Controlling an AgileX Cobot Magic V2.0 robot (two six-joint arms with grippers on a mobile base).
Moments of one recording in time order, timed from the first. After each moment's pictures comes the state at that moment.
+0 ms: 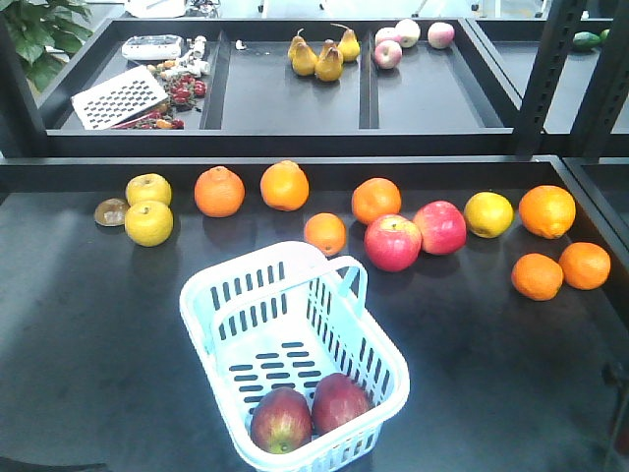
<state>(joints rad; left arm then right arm) -0.60 0.54 -0.40 -0.48 0.60 0.39 -0.39 1.81 -0.94 -0.03 0.87 -0.09</state>
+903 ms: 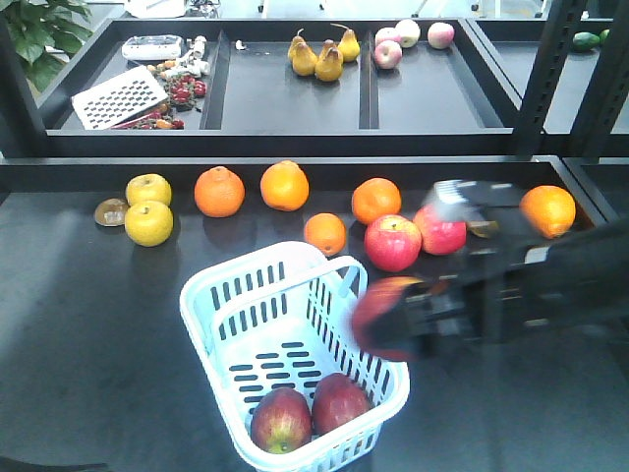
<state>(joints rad) -0.60 0.54 -0.40 -0.48 0.60 0.39 0.35 1.34 -0.93 0.60 0.77 -0.38</state>
